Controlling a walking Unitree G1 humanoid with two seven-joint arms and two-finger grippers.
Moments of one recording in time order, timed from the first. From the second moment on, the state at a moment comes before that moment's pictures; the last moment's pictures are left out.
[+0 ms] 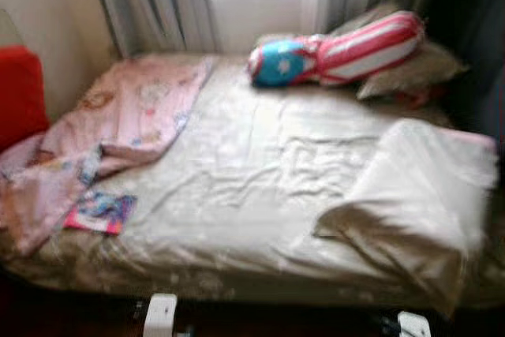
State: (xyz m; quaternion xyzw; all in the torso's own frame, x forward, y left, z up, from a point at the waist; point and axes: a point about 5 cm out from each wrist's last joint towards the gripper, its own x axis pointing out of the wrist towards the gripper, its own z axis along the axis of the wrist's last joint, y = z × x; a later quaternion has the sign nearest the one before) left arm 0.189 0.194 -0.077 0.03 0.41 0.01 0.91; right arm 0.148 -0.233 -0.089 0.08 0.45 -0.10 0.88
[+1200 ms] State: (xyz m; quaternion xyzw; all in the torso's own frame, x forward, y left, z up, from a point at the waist) left arm 0.189 0.199 -0.076 0.03 0.41 0.01 0.91; right arm 0.147 -0.230 -0.090 0.08 0.45 -0.10 0.88
